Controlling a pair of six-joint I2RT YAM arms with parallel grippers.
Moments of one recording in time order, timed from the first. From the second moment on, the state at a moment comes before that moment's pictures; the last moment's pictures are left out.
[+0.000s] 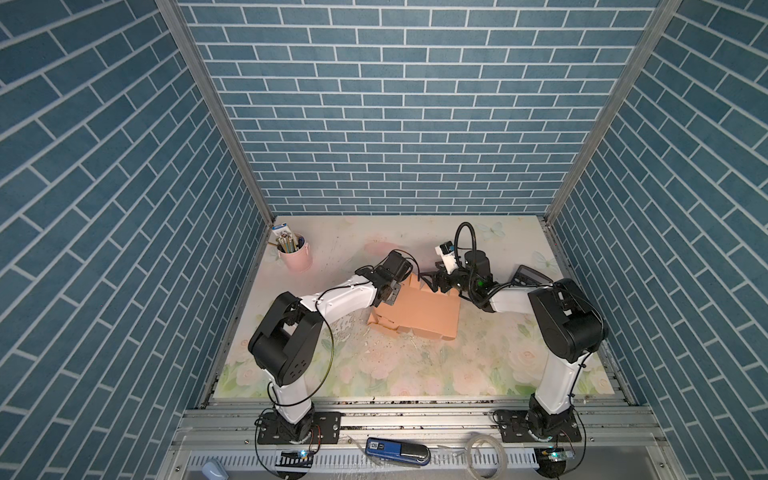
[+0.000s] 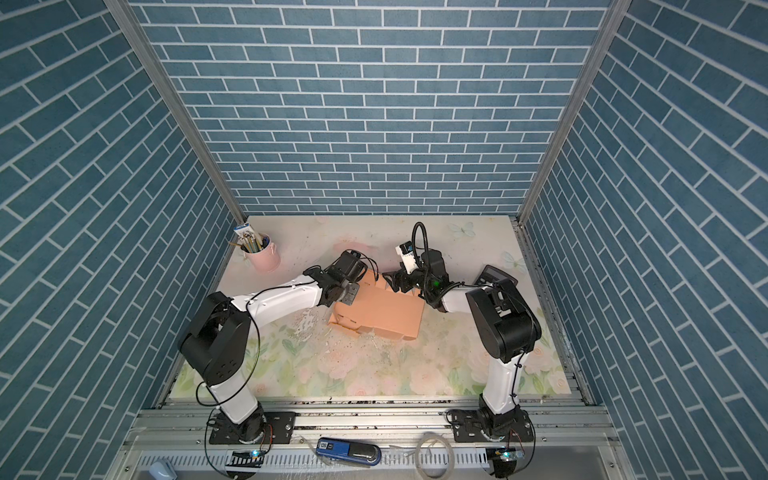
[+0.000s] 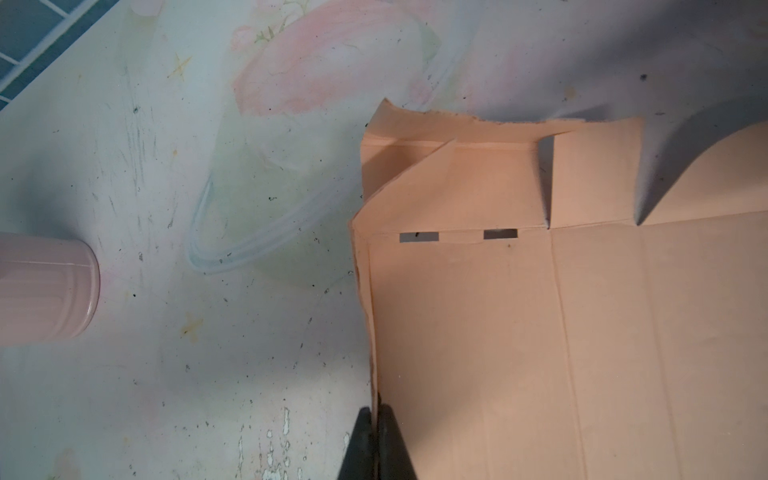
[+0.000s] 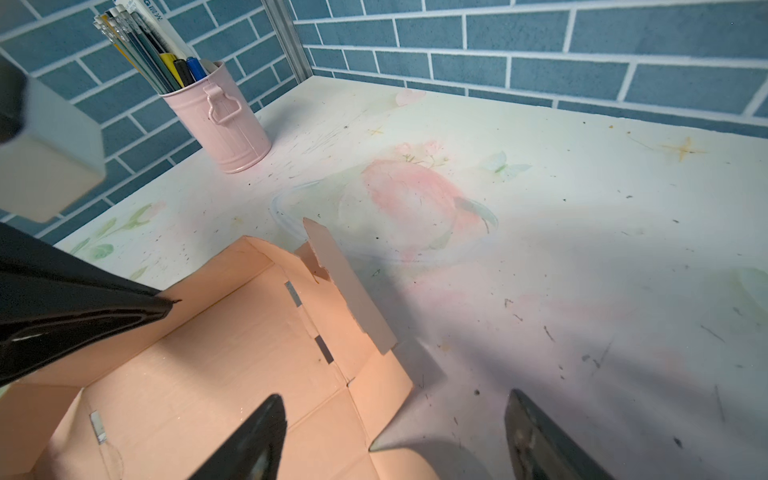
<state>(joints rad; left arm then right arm) -0.66 1.77 1.21 -0.52 -0.40 -0.15 0.47 1.89 0.94 0.52 -0.47 0.04</state>
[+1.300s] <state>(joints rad) -0.66 1.83 1.34 -0.54 -0.22 0.04 0.50 1.95 1.15 0.19 -0.36 -0.17</state>
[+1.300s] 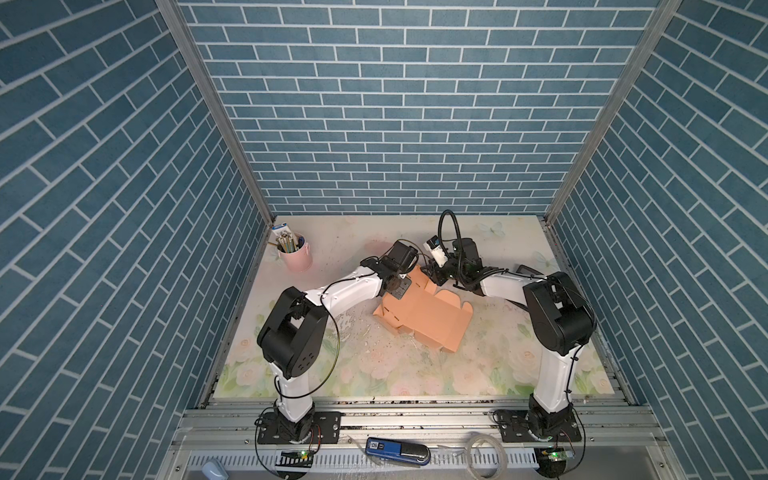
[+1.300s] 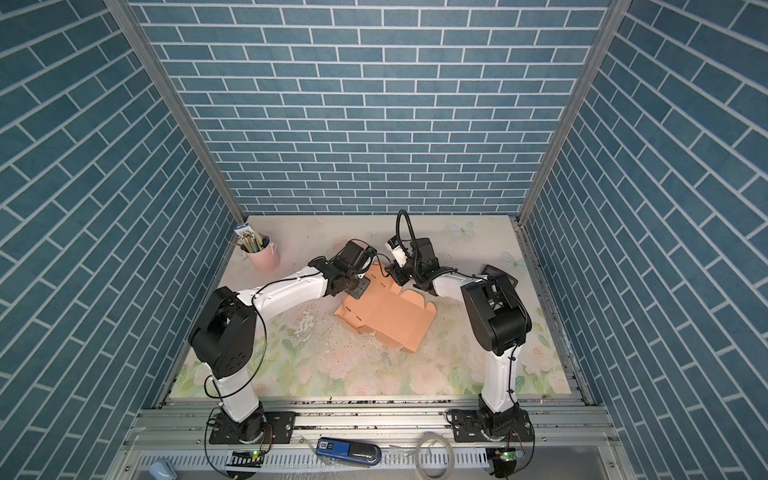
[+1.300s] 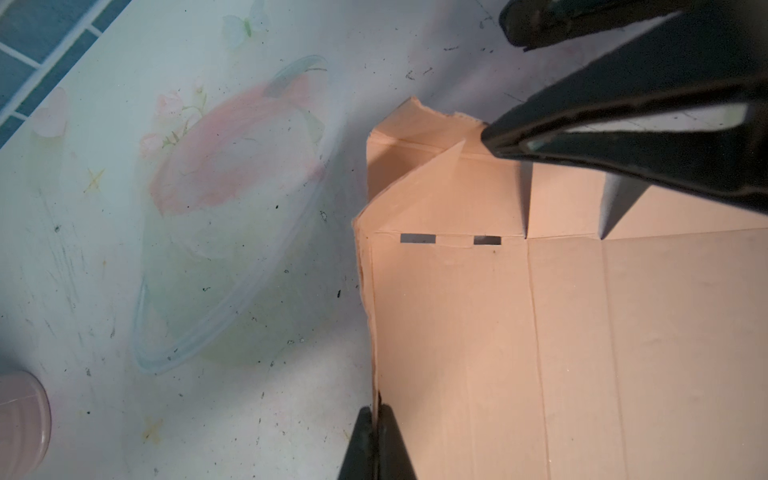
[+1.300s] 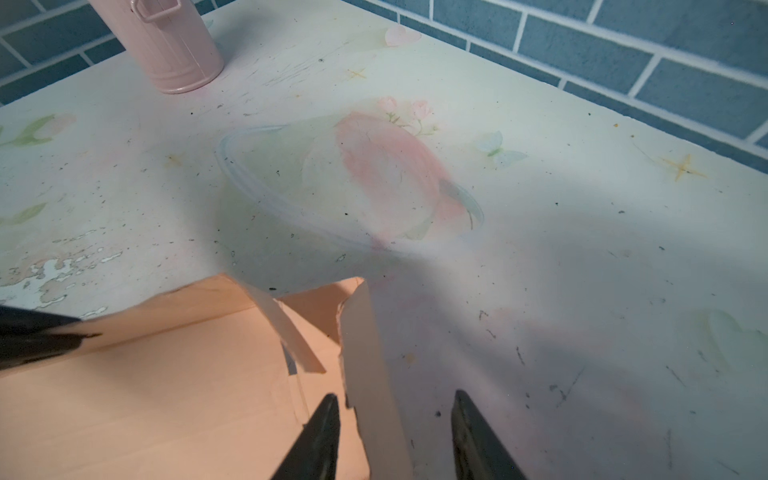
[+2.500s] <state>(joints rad) -0.65 1.83 1.39 -0.58 -0.19 0.03 0.53 1.99 1.20 0.15 -0.30 -0.21</state>
